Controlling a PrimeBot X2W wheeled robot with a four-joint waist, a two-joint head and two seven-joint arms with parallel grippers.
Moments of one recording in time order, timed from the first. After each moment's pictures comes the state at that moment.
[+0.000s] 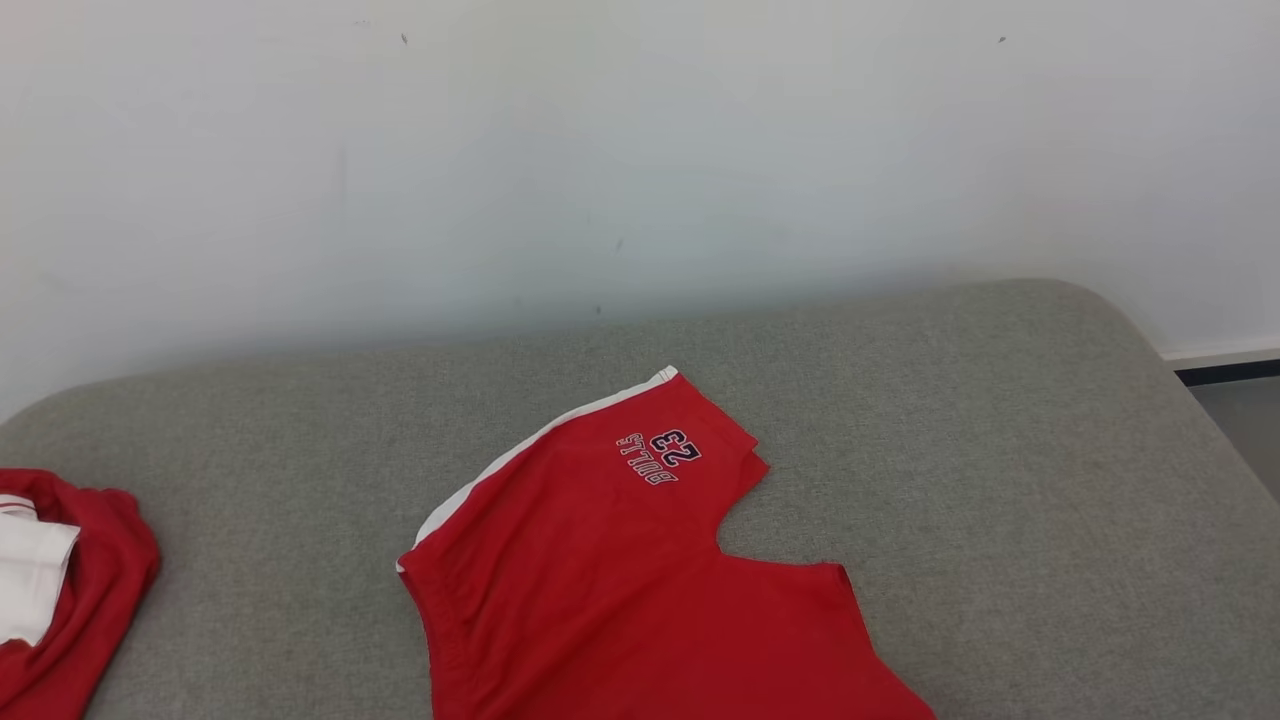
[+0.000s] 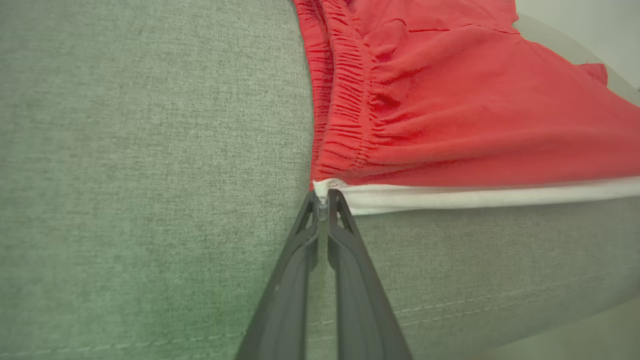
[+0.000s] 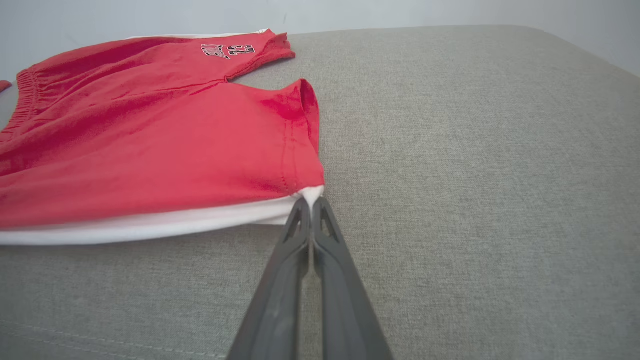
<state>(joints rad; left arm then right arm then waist) 0.06 0.09 -0.22 0.68 -0.41 -0.13 -0.27 0.11 -0.16 0.15 0.50 0.18 0.13 -0.26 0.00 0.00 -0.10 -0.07</state>
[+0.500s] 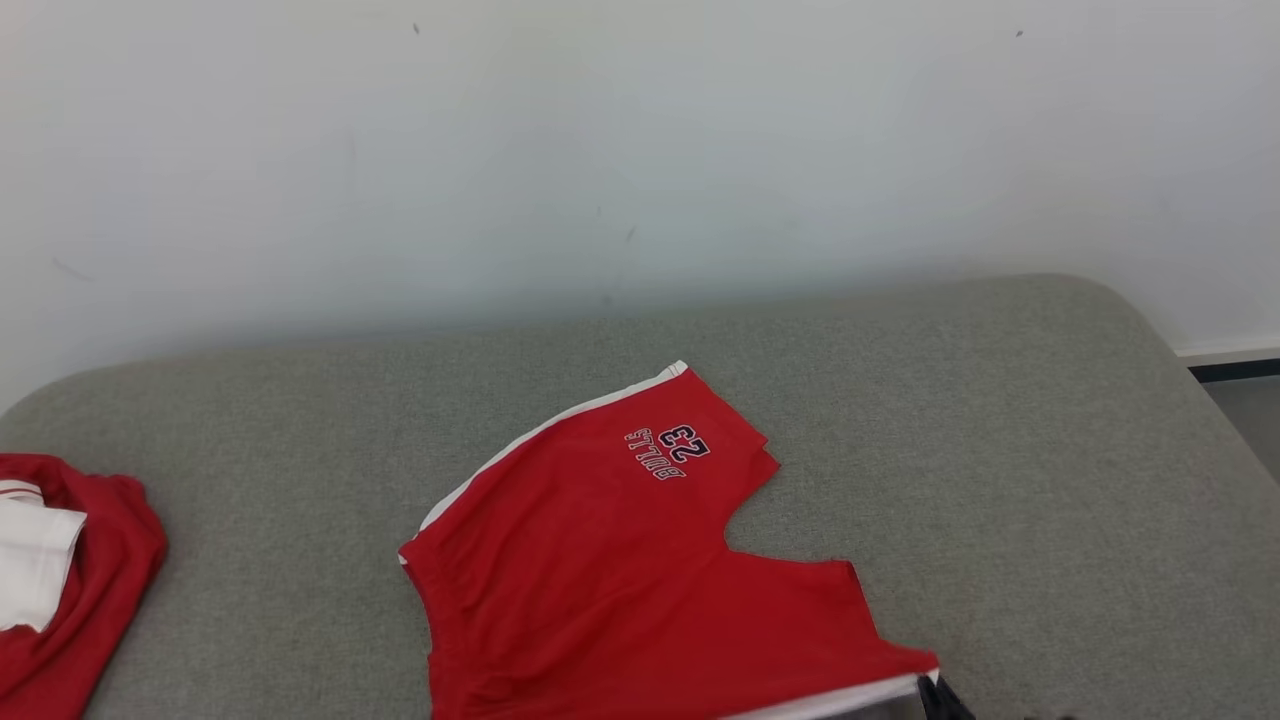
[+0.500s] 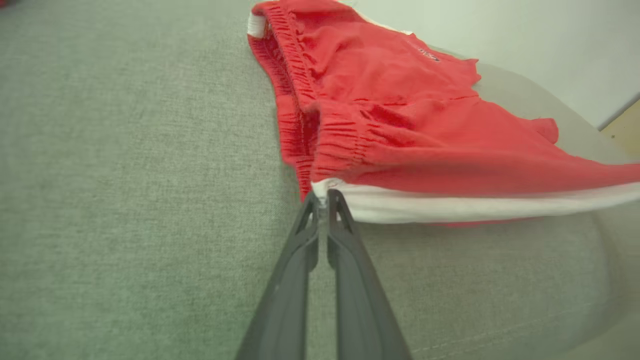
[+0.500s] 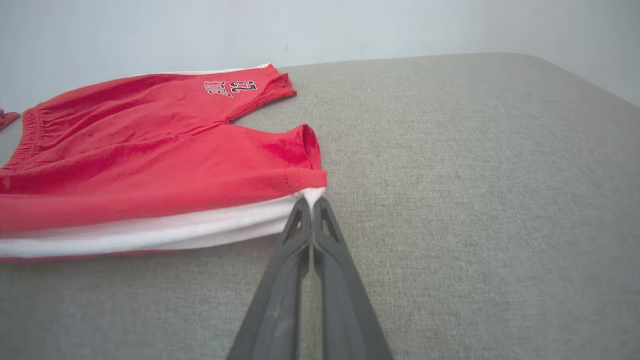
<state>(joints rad) 0.10 0.10 -0.22 0.49 -0.40 -0.13 -0.26 0.07 -0.14 0.12 0.45 0.18 0.13 -0.26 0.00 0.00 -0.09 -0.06</state>
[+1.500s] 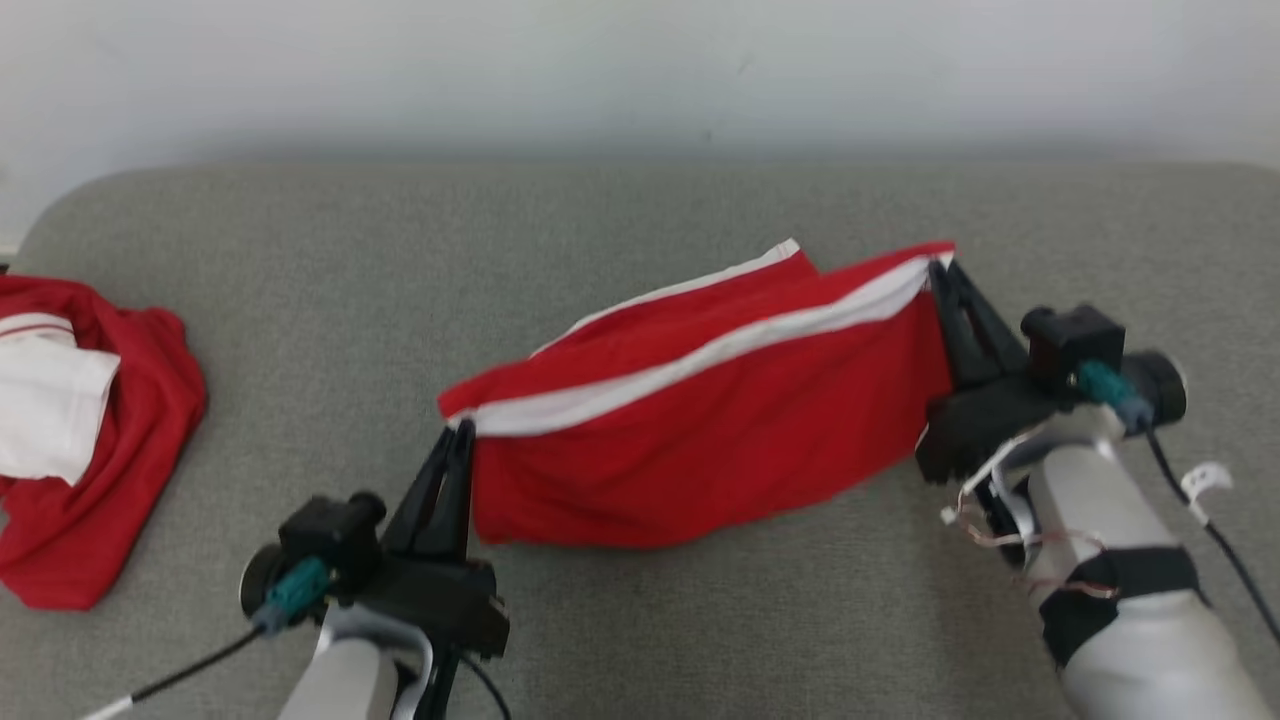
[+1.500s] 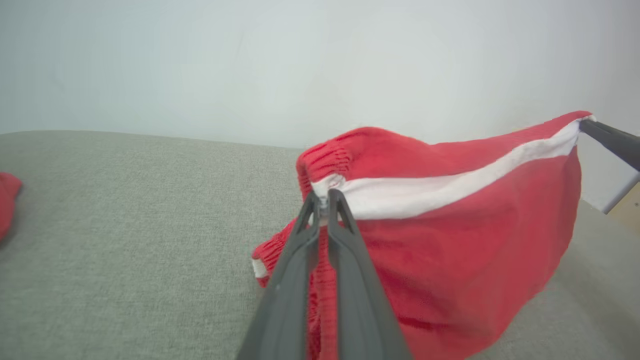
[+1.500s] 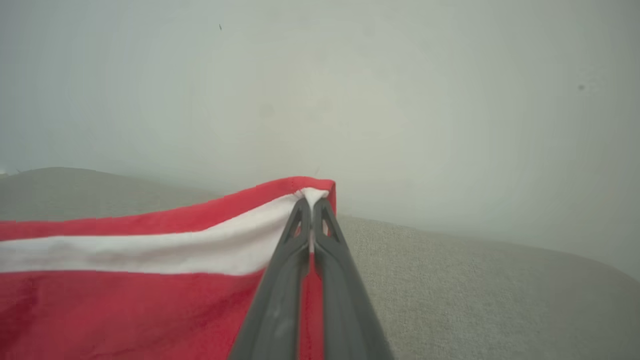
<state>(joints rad) -0.34 0.09 -0.24 0.45 -0.37 -0.13 -0.26 -0.63 -0.19 0.13 0.70 0.11 0.13 -0.26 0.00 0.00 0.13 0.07</state>
